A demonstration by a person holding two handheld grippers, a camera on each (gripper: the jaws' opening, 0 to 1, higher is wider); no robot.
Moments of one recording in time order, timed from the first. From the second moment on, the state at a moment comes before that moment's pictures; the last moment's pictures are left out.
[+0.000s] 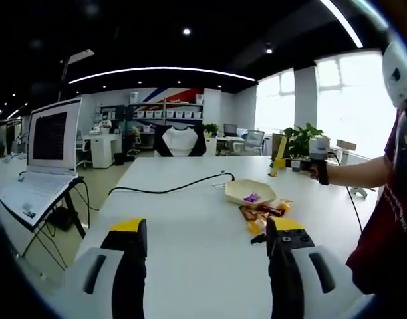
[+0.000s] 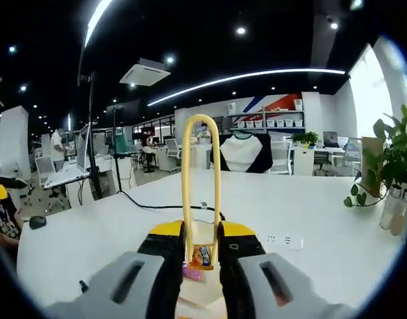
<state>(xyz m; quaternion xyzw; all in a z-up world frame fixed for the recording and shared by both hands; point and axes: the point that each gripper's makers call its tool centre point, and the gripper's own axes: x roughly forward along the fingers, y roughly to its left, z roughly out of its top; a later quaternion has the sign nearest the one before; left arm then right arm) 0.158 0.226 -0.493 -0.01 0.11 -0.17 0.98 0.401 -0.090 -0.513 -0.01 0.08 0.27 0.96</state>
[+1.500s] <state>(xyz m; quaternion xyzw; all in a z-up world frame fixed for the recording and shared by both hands) 0.204 0.152 -0.482 0.01 0.09 -0.25 0.96 0.257 -0.218 -0.462 0.02 0.04 0.21 0.98</state>
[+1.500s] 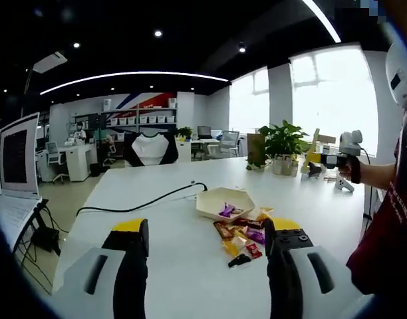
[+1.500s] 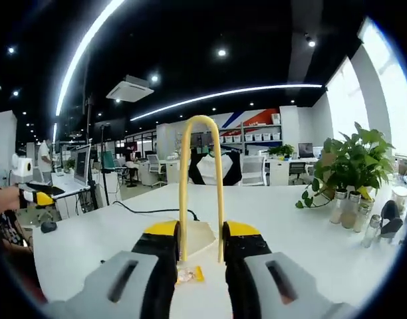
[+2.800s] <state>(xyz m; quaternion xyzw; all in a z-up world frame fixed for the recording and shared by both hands) 0.227 0.155 -0.469 0.02 0.08 -0.22 0.97 0.182 -0.254 -0.482 0.00 0.07 0.15 0.99</state>
